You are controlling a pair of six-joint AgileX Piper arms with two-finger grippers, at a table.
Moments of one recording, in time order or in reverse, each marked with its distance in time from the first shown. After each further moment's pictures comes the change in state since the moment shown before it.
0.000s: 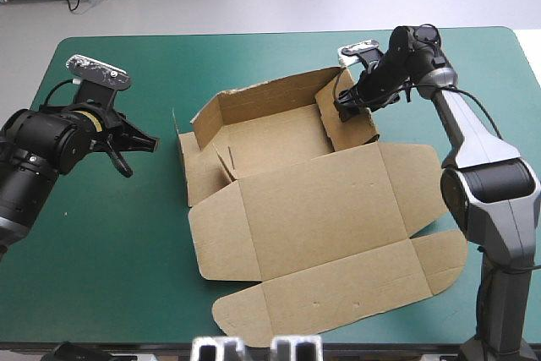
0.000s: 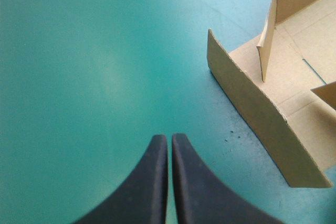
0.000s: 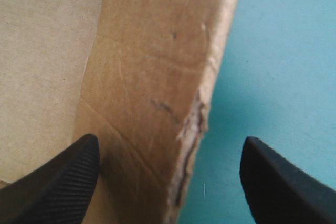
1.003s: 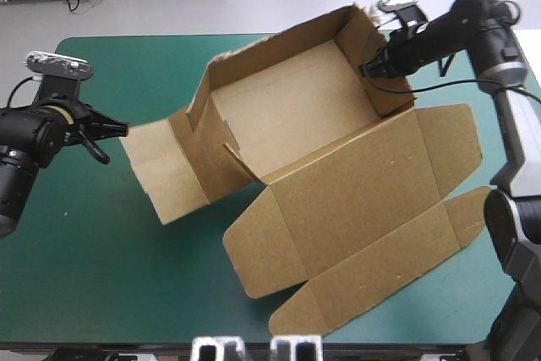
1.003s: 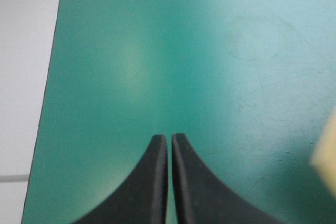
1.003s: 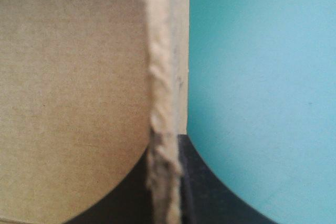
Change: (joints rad) left arm 0.191 0.000 0.000 0.008 -0.050 -0.053; right arm -0.138 -0.274 0.002 0.235 0.003 -0.151
